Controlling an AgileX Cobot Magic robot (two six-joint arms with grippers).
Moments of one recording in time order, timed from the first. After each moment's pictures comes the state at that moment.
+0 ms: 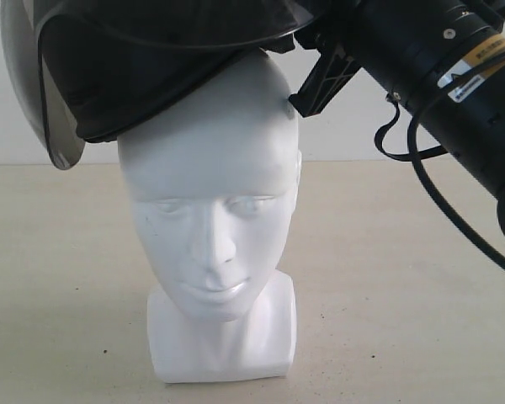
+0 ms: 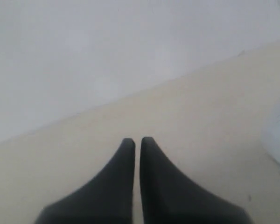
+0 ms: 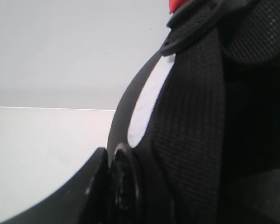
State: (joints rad) left arm -0.10 0.00 0.00 0.03 0.20 0.28; right arm 0.65 1.36 -0.78 -0.07 -0.99 1.81
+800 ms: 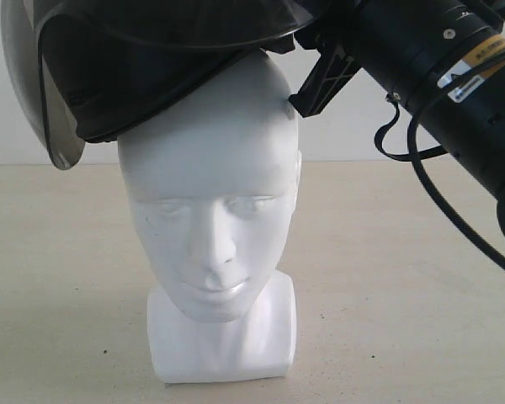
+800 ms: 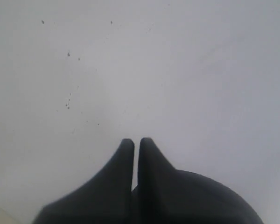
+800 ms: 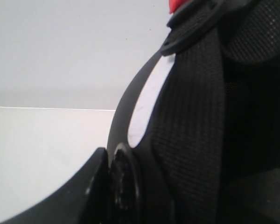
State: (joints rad) left arm -0.10 0.41 -0.44 -0.14 -0.17 -0.79; right arm 0.65 1.36 -0.78 -0.07 -0.99 1.82
